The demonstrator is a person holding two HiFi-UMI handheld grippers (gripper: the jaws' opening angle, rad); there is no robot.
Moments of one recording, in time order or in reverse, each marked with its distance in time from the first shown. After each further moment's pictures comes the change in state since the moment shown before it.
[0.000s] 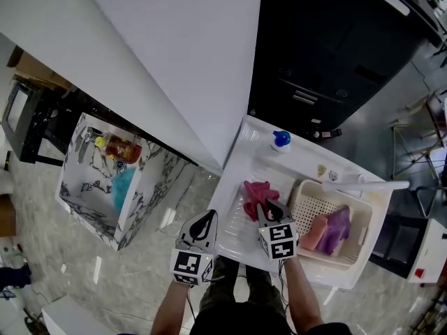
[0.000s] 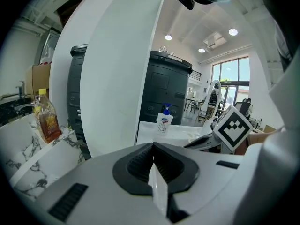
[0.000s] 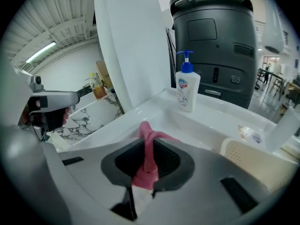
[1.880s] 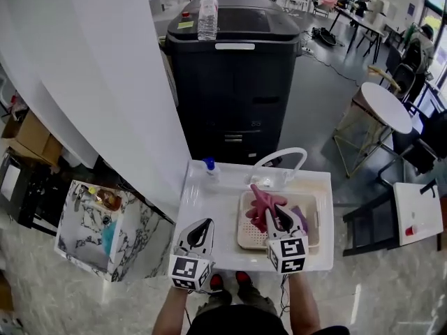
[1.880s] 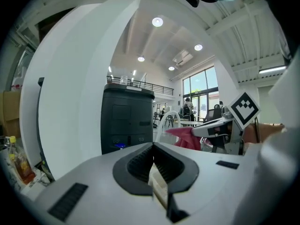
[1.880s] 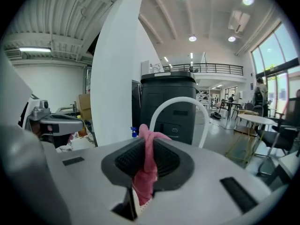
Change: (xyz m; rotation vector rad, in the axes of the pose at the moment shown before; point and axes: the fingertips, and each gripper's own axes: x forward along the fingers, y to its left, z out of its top) left arm -0.054 -0.169 0.109 0.202 -0.244 -0.252; right arm -0.289 -0.077 0.061 0.025 -0.475 -0.385
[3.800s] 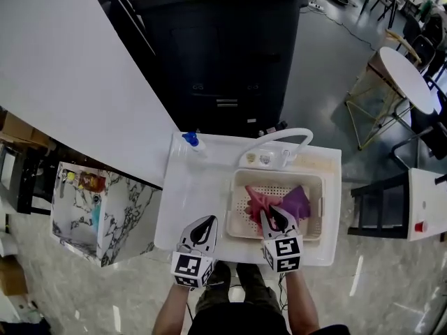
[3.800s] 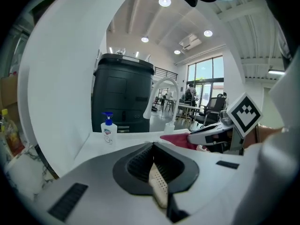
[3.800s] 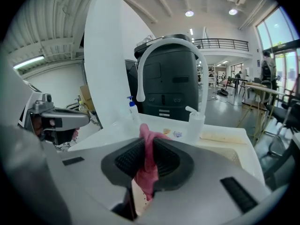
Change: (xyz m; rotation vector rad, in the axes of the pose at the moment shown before) left arm 0.055 -0.042 -0.094 -0.066 0.213 0.004; right arm 0.031 -0.026 -0.130 0.104 0.219 0.110
